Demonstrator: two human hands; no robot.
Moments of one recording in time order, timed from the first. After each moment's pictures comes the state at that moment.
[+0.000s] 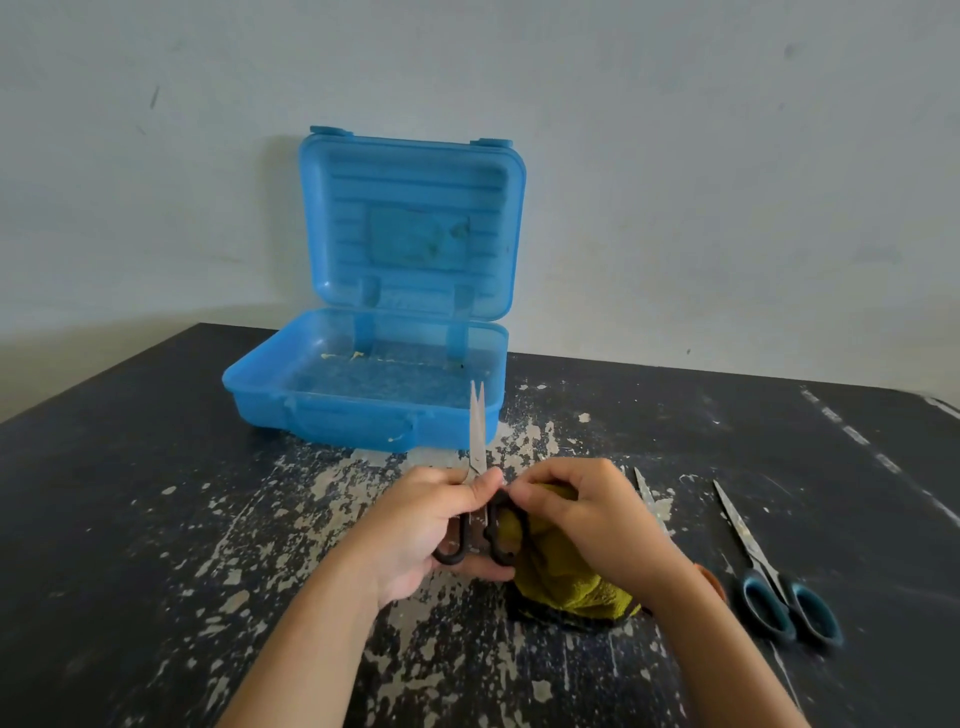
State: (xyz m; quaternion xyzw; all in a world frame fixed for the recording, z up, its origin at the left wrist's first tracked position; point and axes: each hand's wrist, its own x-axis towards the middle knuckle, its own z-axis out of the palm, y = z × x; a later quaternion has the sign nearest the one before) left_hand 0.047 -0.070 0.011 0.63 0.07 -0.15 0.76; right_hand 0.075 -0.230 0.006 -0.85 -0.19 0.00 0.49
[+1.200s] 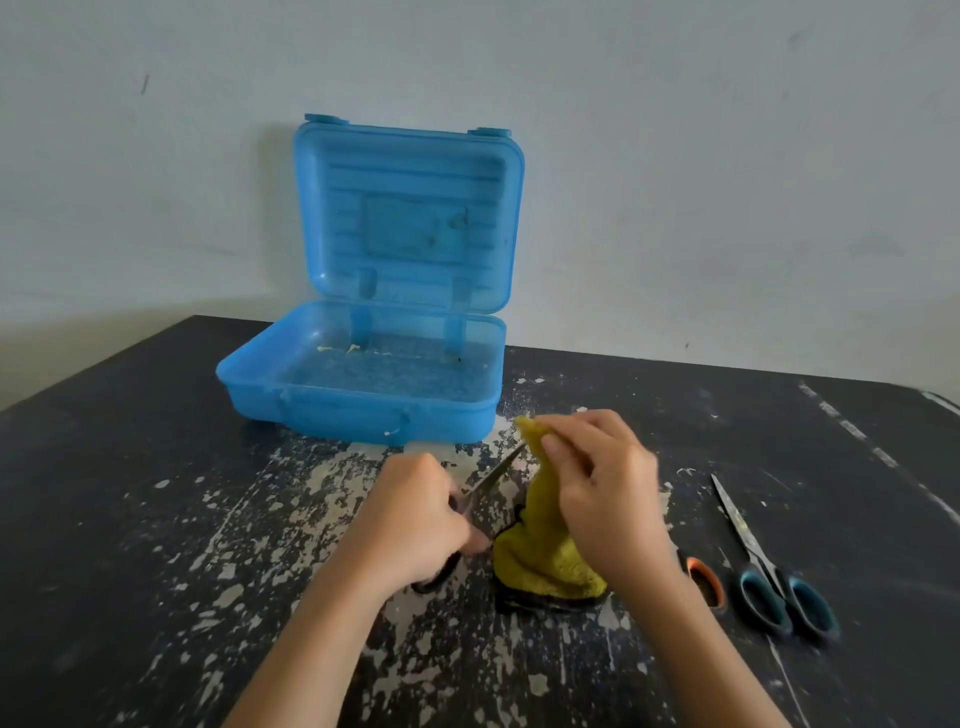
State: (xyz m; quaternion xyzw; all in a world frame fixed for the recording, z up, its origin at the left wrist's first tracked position) left_hand 0.045 -0.072 0.012 0.94 0.01 0.02 0.33; right_hand 0.079 -0.223 0.000 -0.84 -0.20 -0.29 0.42
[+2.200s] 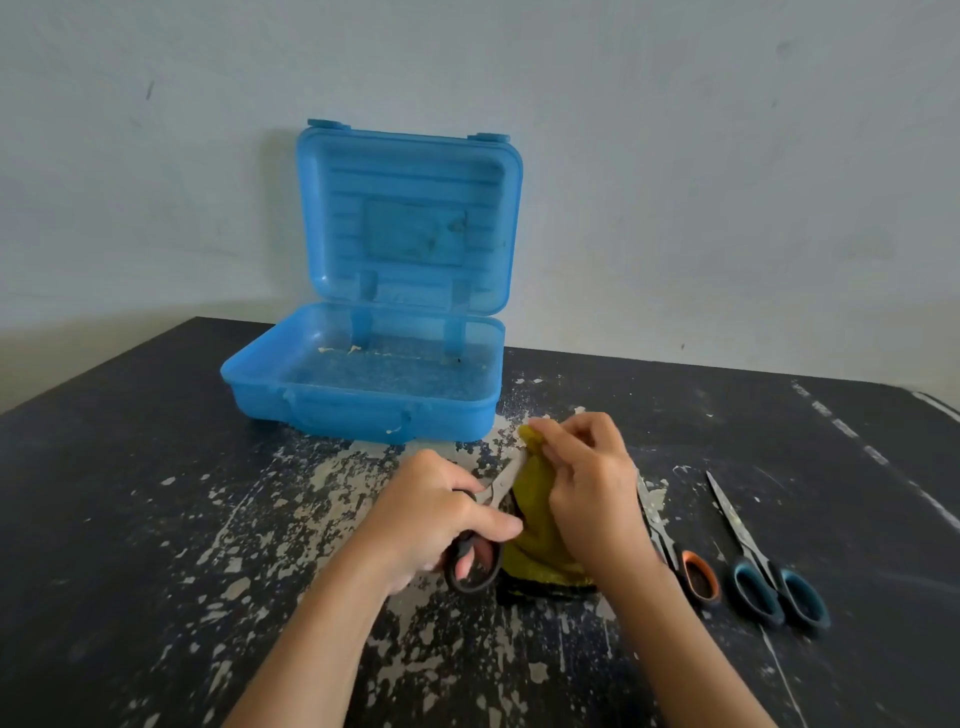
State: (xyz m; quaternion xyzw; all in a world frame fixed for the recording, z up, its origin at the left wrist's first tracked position) left_hand 0.045 -0.071 0.005 0.79 0.01 -0.06 0.61; right_hand 0.093 -0.220 -0.021 -0.84 -0.20 -0.35 0.37
